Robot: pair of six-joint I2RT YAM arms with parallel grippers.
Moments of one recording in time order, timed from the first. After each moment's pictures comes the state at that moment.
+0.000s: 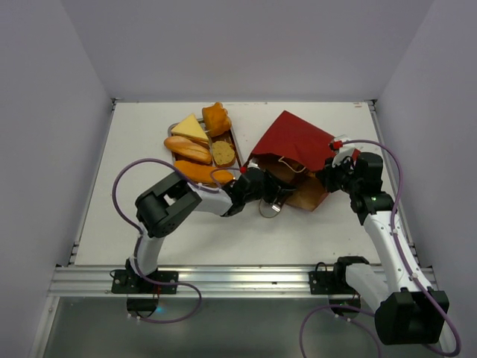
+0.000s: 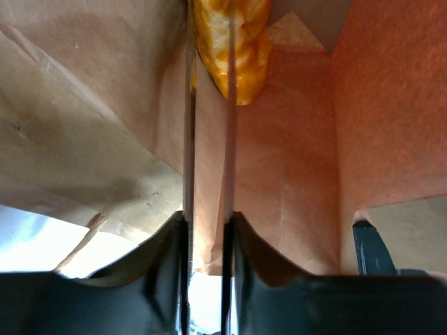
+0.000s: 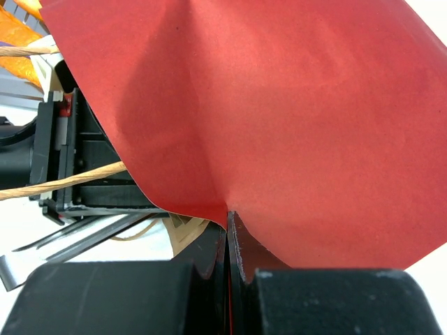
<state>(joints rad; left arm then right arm) -0.91 2.03 1.04 0.60 0.10 -1.62 0.02 0.92 0.71 -0.32 -0.41 -0.12</state>
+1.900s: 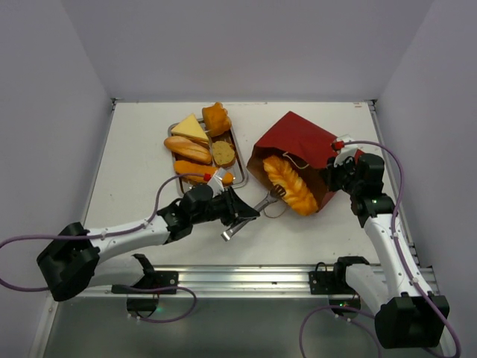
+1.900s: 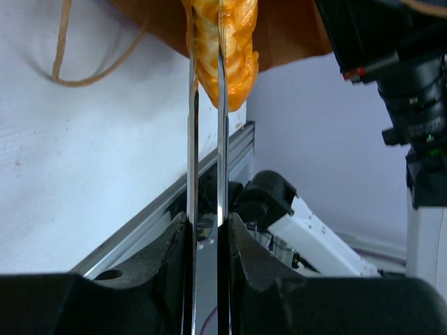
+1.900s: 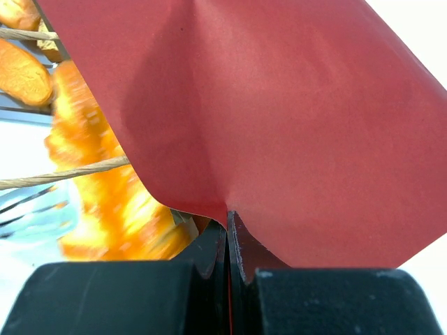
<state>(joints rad) -0.89 1.24 0.55 0.32 0.24 -1.32 0.02 0.90 0.70 -0.30 -0.35 -0.12</state>
